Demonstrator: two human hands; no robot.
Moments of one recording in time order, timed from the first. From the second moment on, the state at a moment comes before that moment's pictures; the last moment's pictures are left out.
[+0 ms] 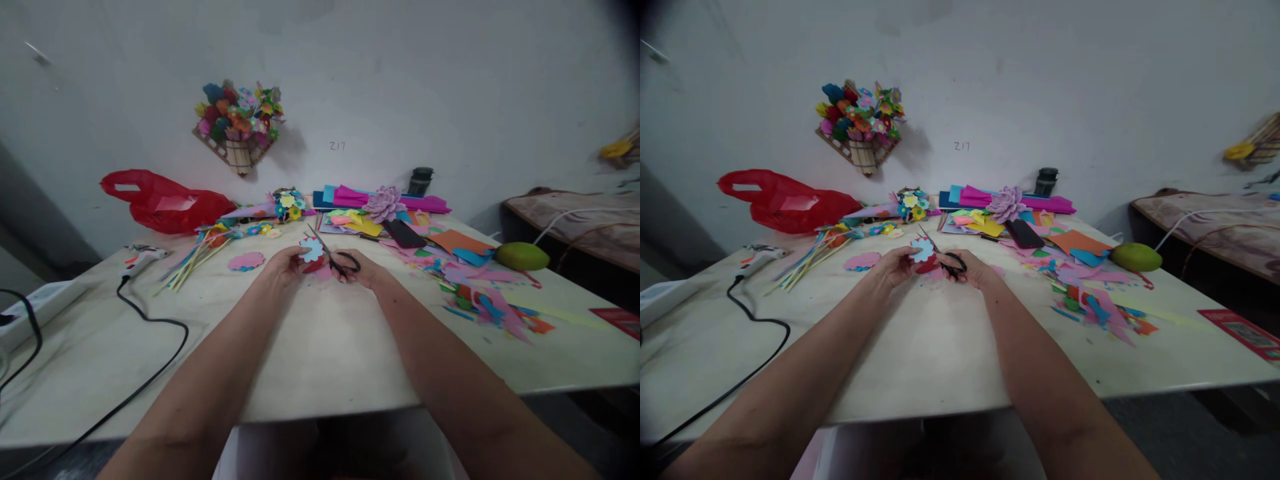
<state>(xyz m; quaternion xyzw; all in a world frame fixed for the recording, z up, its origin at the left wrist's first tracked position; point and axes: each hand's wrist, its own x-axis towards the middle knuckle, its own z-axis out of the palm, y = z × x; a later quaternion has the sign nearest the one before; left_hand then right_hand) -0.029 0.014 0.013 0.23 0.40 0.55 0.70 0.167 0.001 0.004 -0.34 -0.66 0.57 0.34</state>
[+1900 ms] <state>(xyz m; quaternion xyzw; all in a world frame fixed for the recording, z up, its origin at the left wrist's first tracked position) 0.002 -0.001 0.013 0.17 0.40 0.62 0.66 0.144 -0.001 0.002 -0.39 -0.58 0.58 0.42</state>
